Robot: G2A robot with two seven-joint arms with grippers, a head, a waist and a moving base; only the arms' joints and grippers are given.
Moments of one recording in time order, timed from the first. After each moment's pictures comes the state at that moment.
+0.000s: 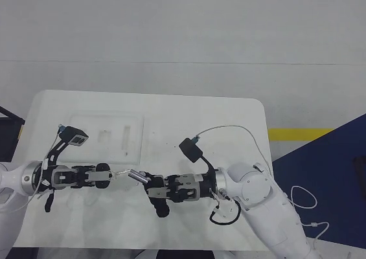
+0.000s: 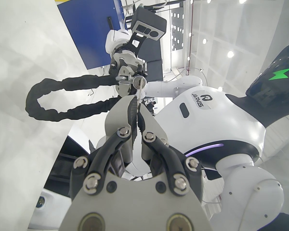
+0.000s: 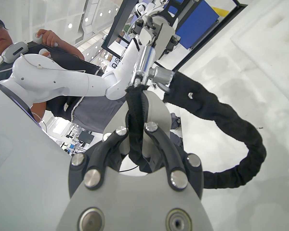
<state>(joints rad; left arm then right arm) 1.39 -0.83 -1.73 -1.73 -0.75 -0.19 -1.54 -1.10 -1.37 1.02 -1.69 0.11 -0.53 1.08</state>
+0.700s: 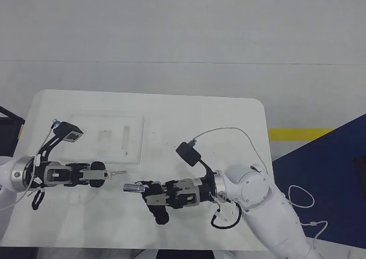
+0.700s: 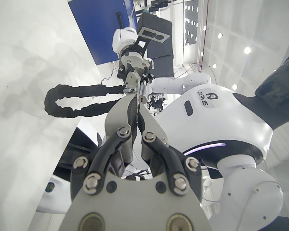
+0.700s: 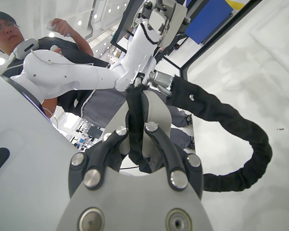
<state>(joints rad) 1.38 -0.73 -1.72 -1.75 -0.77 -0.17 -1.54 -1.09 -1.35 0.98 -1.69 0.21 -0.53 1.13</state>
